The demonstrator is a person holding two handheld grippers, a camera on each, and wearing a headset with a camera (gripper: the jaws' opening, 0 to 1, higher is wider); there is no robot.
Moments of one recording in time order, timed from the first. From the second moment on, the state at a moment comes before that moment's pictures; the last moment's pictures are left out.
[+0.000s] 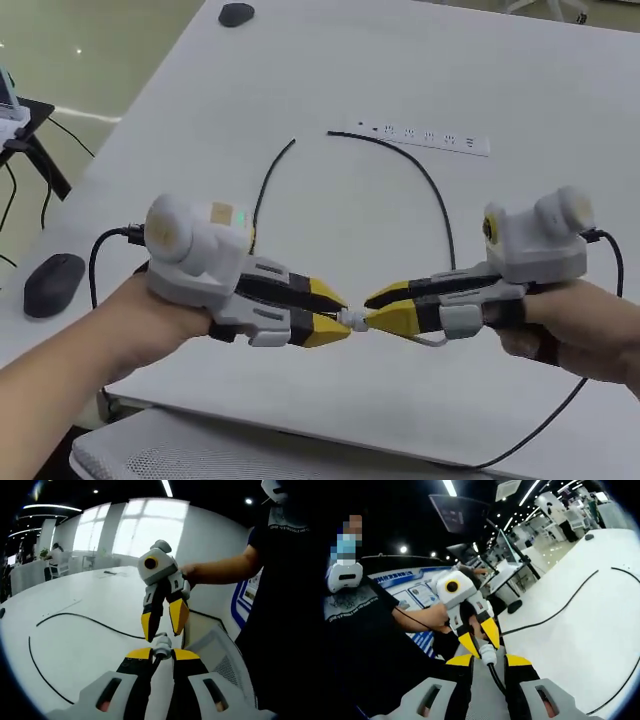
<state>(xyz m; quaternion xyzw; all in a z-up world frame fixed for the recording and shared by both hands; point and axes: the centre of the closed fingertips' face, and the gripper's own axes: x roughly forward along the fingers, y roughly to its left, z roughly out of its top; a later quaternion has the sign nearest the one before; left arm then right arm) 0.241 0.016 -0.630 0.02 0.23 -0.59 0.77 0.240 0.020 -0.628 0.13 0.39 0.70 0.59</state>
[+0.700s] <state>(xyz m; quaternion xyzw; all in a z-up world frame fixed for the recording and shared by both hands) 0.242 0.016 -0.633 0.01 0.23 -0.59 0.77 0.231 0.022 -0.631 0.09 0.35 0.72 0.59</state>
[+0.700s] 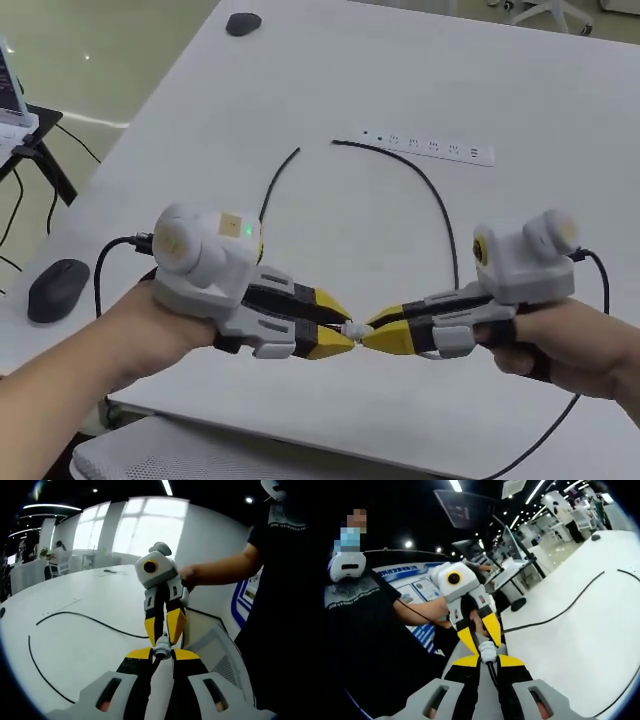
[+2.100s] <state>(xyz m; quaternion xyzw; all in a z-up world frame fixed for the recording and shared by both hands) 0.233 0.014 -0.633 -0.08 0.28 -0.57 0.76 0.225 0.020 -0.637 -0.29 0.08 0.70 0.65</state>
